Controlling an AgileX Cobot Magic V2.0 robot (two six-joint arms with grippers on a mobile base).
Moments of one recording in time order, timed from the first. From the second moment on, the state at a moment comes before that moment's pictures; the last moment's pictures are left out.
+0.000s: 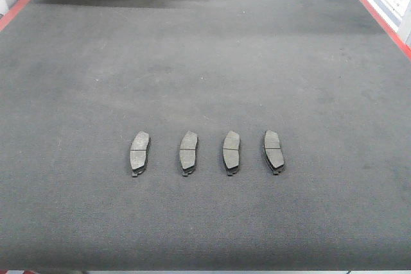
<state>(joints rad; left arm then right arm) -0.06 -0.01 0.03 0.05 0.17 0.04 -0.06 -0.01 0.03 0.01 0.09 0.02</state>
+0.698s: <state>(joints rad) -0.06 -0.01 0.03 0.05 0.17 0.04 -0.06 -0.01 0.03 0.01 0.11 0.02</state>
